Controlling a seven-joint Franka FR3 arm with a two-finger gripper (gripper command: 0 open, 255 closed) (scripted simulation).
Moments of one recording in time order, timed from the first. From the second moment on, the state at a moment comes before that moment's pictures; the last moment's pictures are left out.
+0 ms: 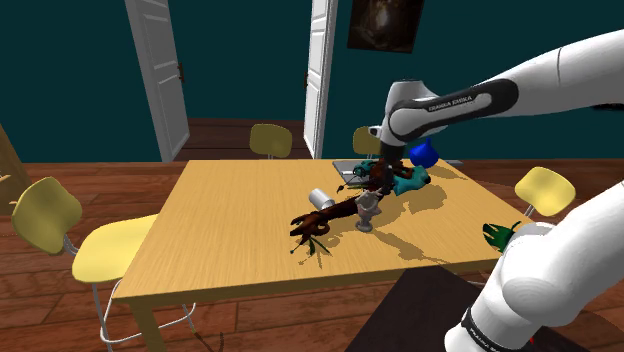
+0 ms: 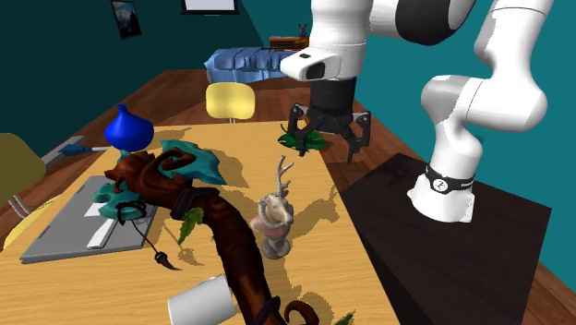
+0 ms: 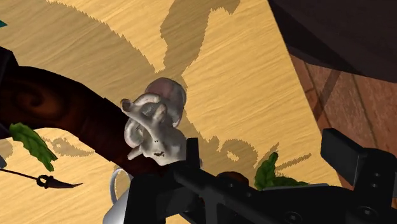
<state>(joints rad) 0.00 -0.37 -0.30 -2.44 -0.16 2.07 -0.71</state>
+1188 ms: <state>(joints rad) 0.00 0.10 -0.39 -2.27 -0.09 2.36 -1.09</state>
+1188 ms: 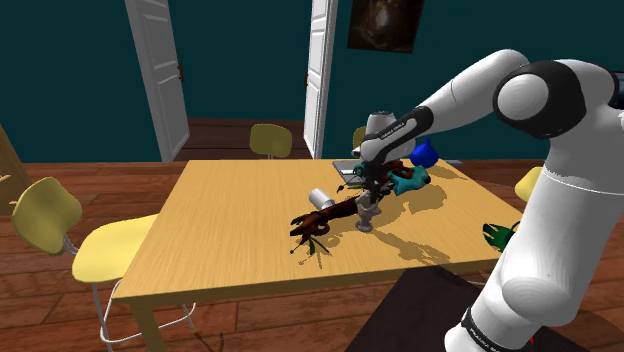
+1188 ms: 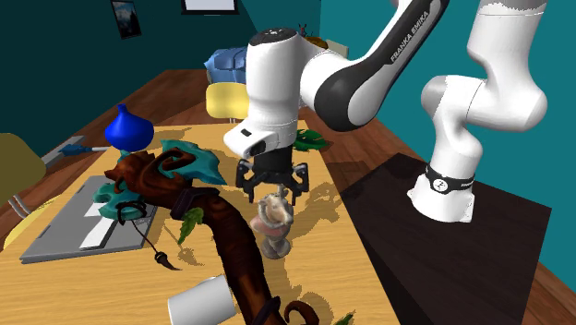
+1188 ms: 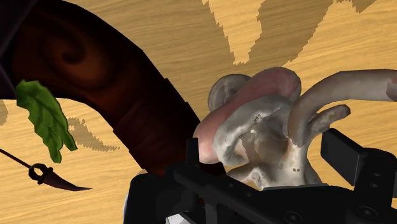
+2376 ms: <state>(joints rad) 0.00 0.05 -0.40 -2.24 -0.11 2.29 -1.08</state>
